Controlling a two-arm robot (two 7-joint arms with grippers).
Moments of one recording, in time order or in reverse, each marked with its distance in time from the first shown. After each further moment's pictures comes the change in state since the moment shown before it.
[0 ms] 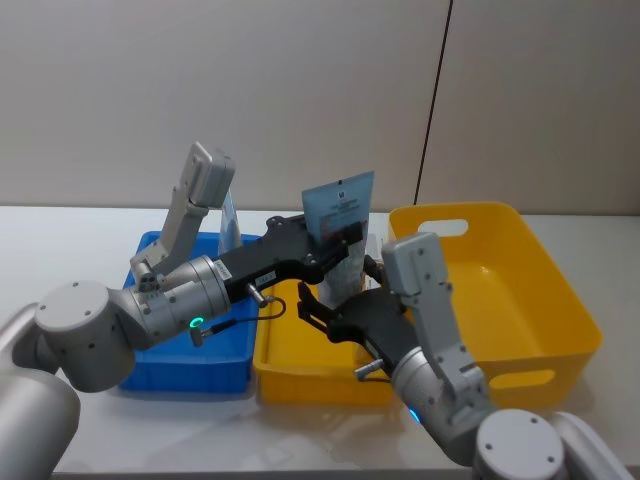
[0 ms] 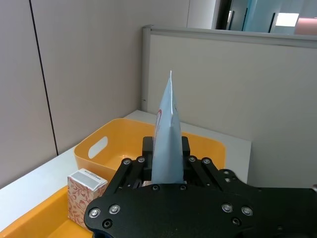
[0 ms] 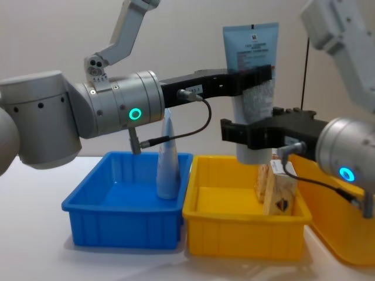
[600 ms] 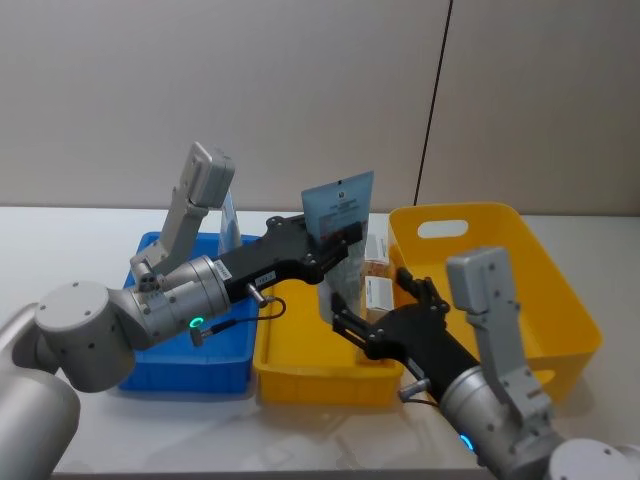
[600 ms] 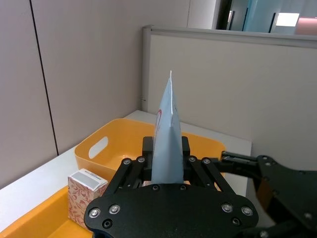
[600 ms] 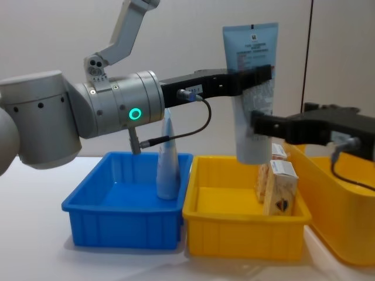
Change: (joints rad) left arm 0.000 0.000 0.000 0.000 0.000 0.000 0.001; right arm -0.132 0.086 0.071 -0.176 0.113 0.014 0.042
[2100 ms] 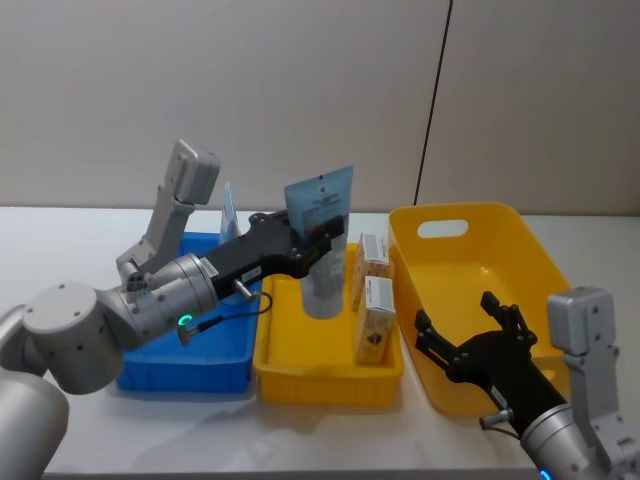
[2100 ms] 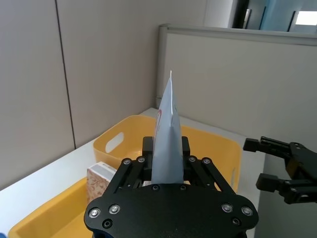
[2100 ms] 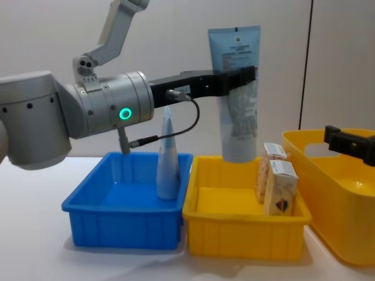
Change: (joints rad) left arm 0.015 0.014 -0.023 -0.019 0.015 0.010 0.052; right arm -0.133 0.079 0.112 -0.023 0.065 -0.126 -0.034
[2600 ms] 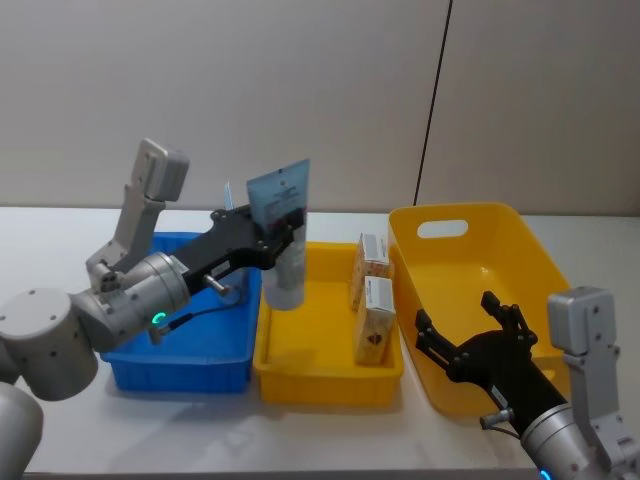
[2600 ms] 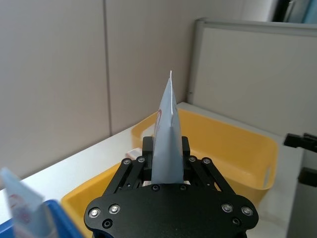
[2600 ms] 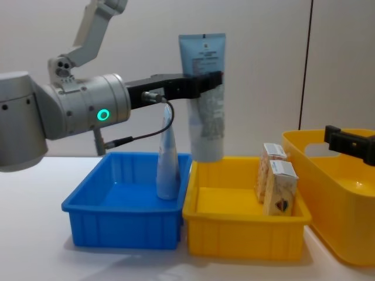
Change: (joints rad) left arm 0.040 0.038 -0.043 -0.057 0.039 0.028 0.123; right arm 0.000 0.000 0.000 0.000 0.000 0.000 -0.001
